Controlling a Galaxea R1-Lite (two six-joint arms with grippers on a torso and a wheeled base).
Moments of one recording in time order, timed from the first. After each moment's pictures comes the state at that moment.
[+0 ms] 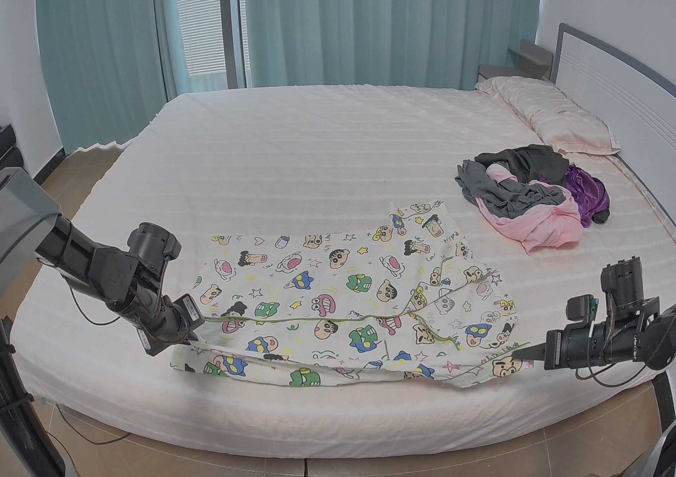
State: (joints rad) left arm -0.15 2.00 -0.96 0.12 -0.03 -0.78; right arm 0.13 1.69 -0.36 -0.52 0.45 0.26
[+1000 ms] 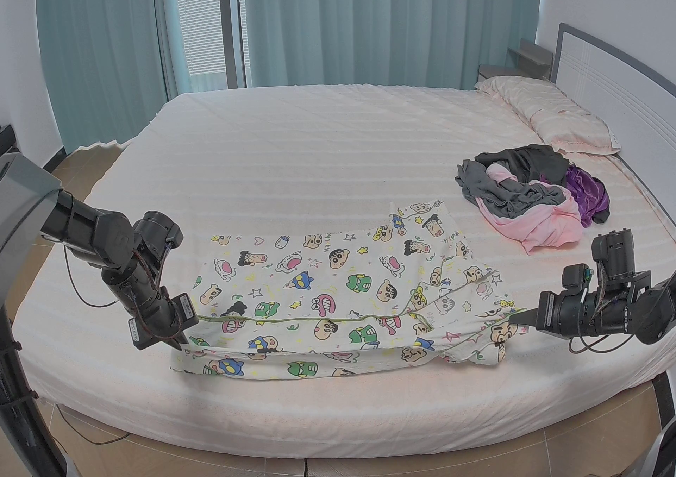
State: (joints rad) left arm -0.13 2.04 -1.19 0.49 -0.03 -0.71; right arm 0.13 1.76 -0.53 -0.50 0.38 0.41
